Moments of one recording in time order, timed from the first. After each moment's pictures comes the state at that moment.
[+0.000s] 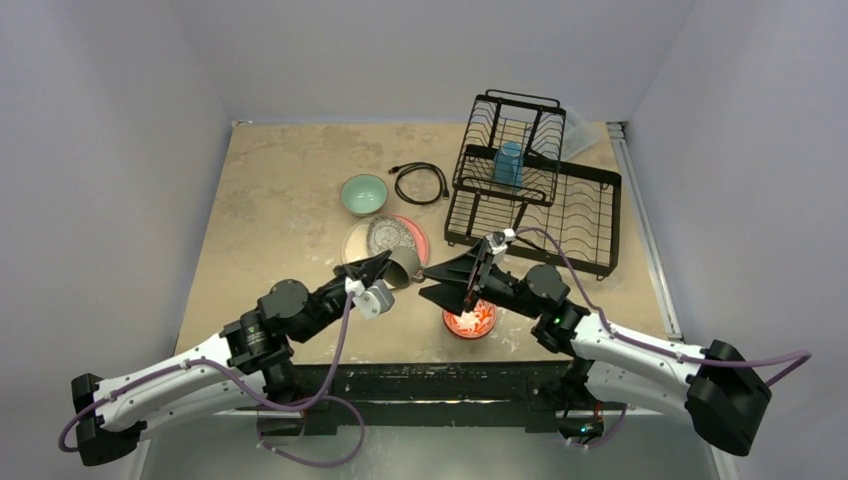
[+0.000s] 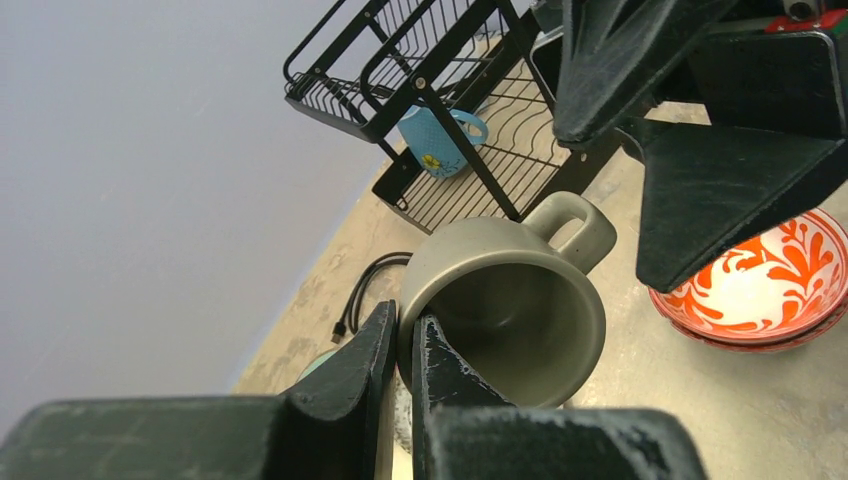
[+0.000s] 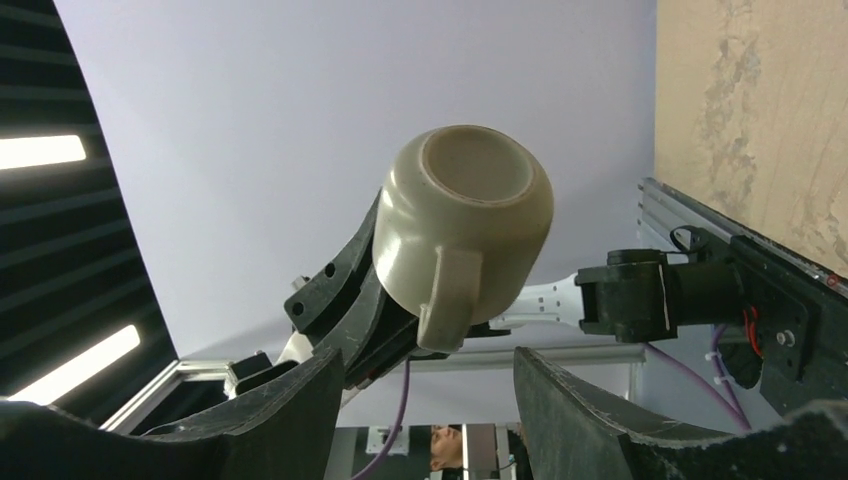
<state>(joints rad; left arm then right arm) -1.09 0.58 0.55 0.07 -0.21 0.61 0.88 0.95 0.36 0.70 -0.30 1.78</state>
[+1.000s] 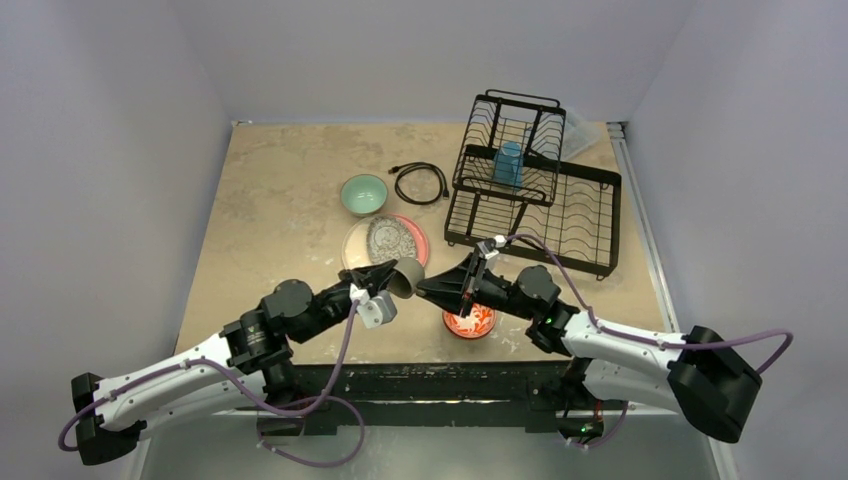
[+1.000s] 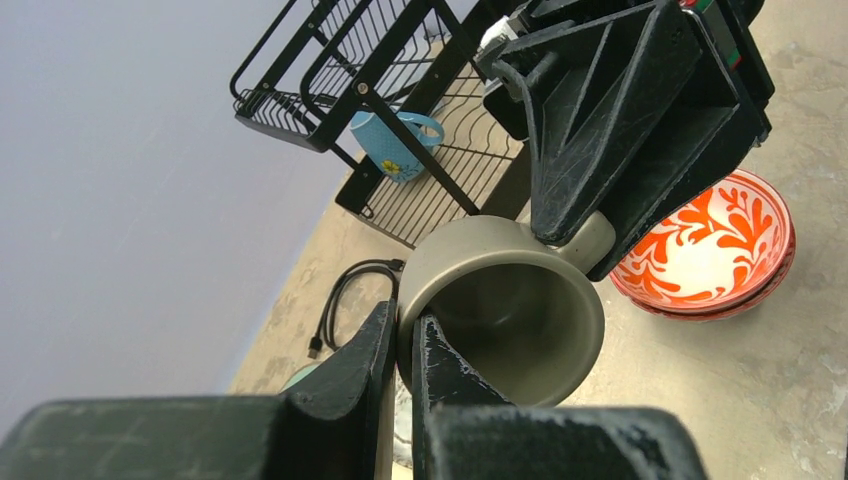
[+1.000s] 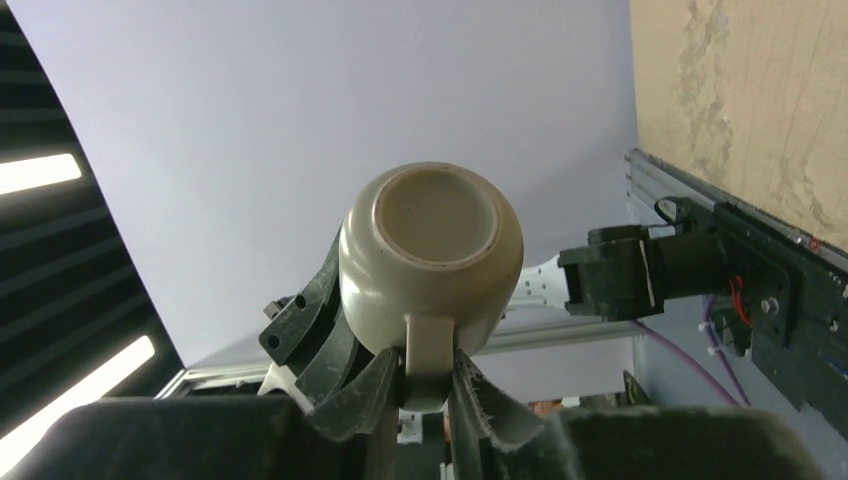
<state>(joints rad) -1.10 0.58 0.55 0.02 -0.11 0.62 0.88 1.05 0.33 0.78 -0.34 1.83</state>
